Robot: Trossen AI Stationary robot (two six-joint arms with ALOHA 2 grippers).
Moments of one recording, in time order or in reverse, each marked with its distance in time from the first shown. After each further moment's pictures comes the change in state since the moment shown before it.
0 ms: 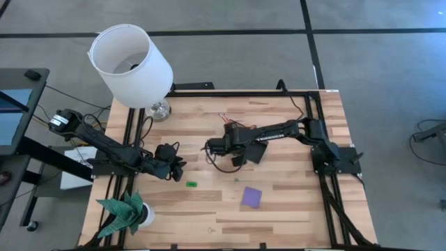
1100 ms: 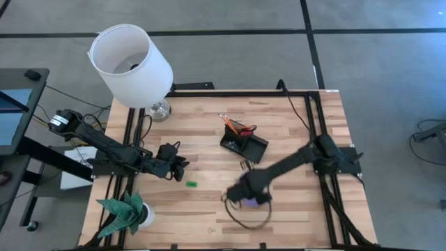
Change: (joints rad) left arm 0.007 0.000 0.000 0.093 0.000 0.026; right arm 0.396 -0.061 -0.121 -0.222 -0.192 0.268
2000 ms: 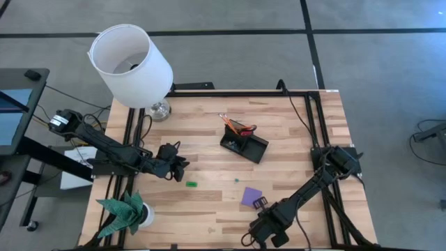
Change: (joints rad) left arm 0.000 0.000 0.000 0.002 0.005 0.008; right arm 0.325 -0.010 -0.216 0.478 -0.295 0.247
